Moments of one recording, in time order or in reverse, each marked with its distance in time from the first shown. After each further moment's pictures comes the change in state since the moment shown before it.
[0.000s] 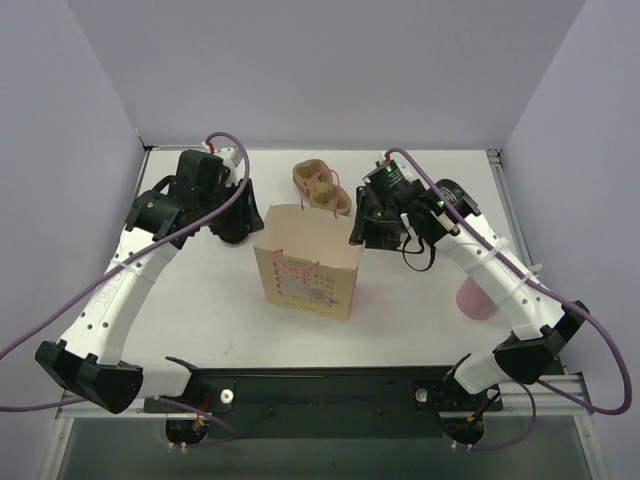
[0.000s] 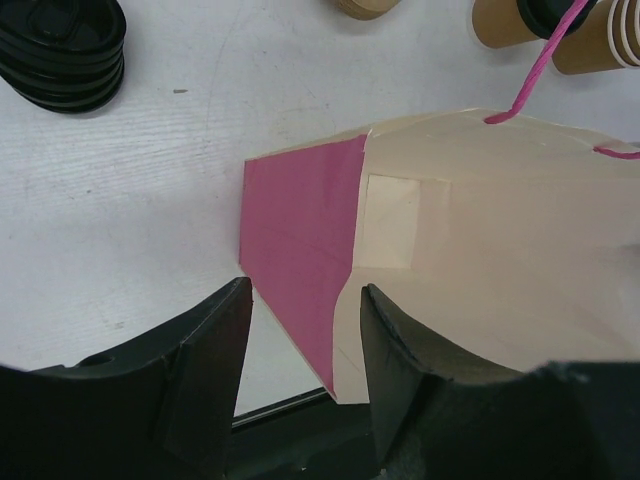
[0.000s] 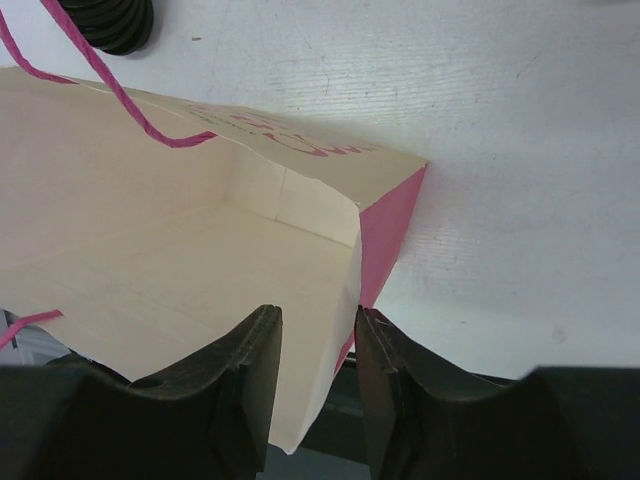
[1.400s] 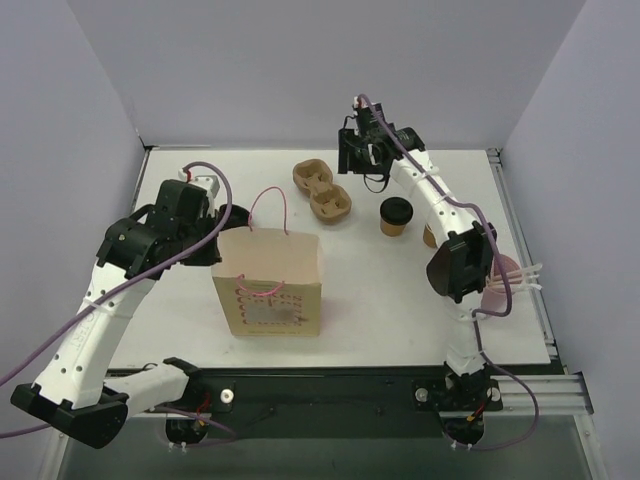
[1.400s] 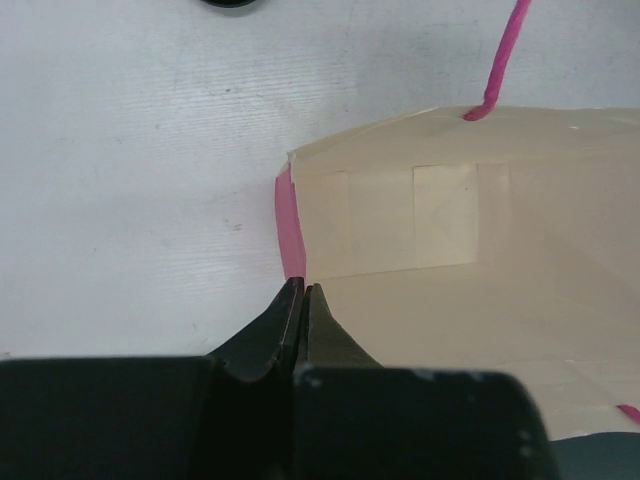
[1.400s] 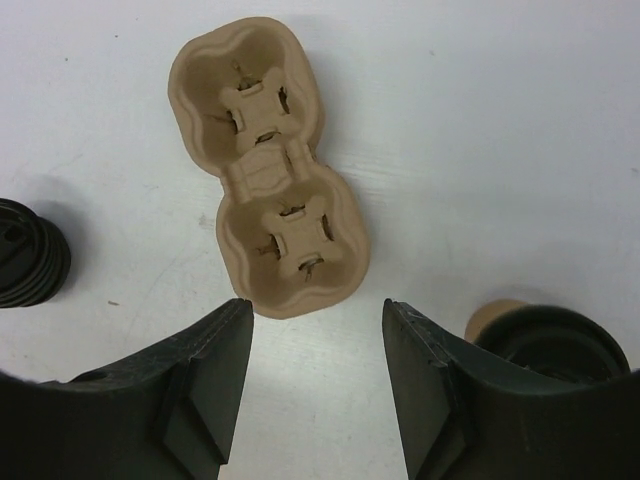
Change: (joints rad) left arm -0.021 -0.168 -0.066 -0.225 -0.218 0.072; right arm -0.291 0.644 0.492 0.323 -0.039 -0.463
